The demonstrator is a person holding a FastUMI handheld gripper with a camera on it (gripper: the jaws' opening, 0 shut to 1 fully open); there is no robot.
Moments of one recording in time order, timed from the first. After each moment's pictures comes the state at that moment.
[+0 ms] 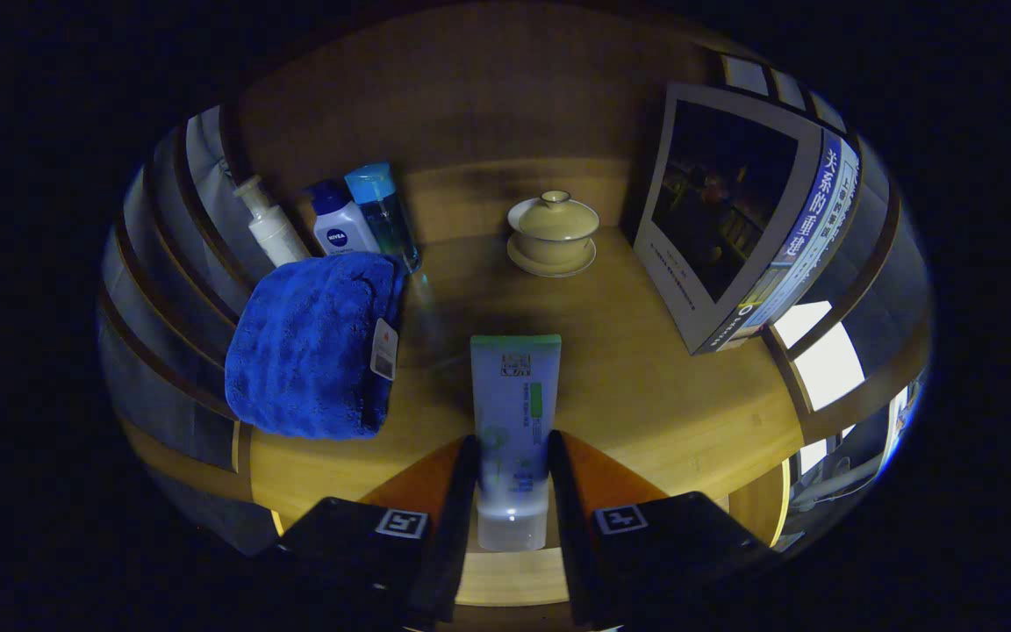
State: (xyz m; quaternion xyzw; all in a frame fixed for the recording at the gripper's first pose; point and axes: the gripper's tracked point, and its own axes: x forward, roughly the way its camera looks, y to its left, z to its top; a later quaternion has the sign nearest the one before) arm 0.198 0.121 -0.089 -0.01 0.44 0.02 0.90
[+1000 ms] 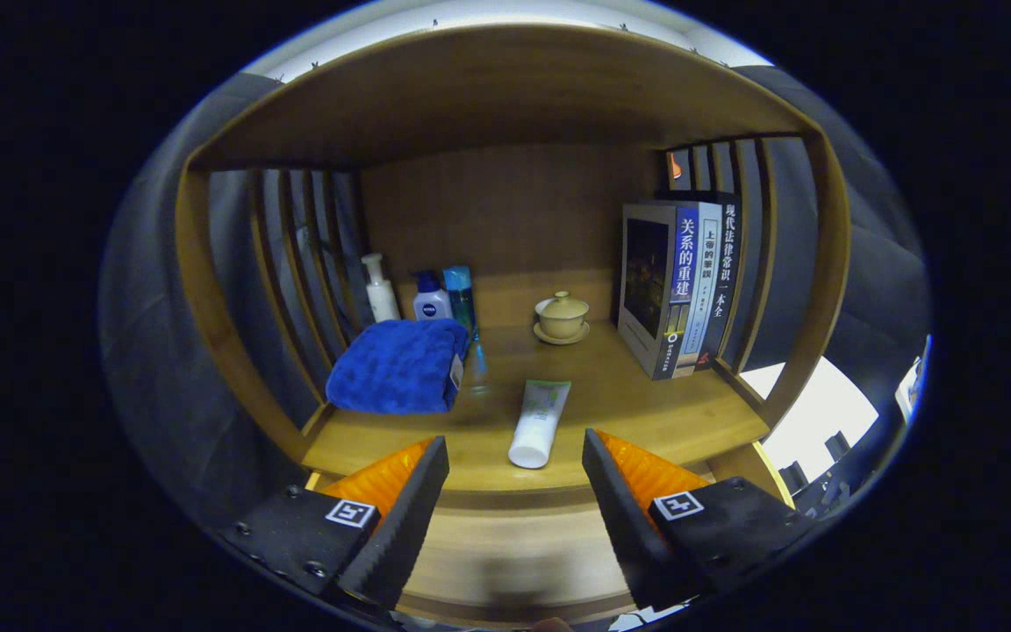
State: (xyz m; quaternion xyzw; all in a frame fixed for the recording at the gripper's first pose) arm 0.058 0.126 -0.023 0.00 0.19 0.09 0.98
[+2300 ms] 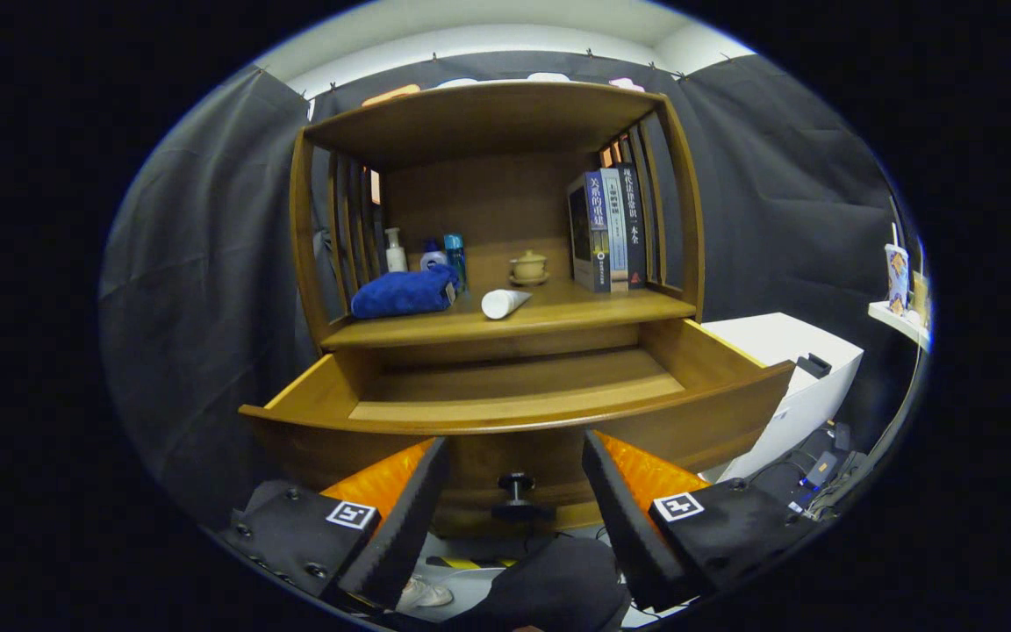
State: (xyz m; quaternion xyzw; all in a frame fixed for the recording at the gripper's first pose) arm -0.105 0.063 -0.148 0.00 0.16 0.06 0.99
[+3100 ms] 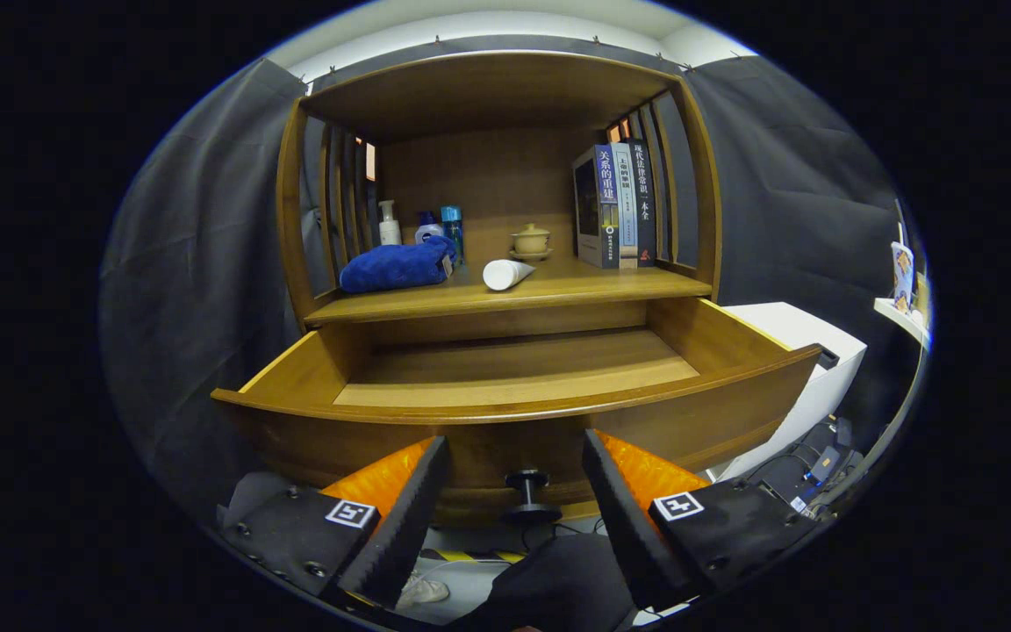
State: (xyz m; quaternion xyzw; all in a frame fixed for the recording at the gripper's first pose) arm -0.086 0.082 -0.175 -0.01 0.18 0.05 0.98
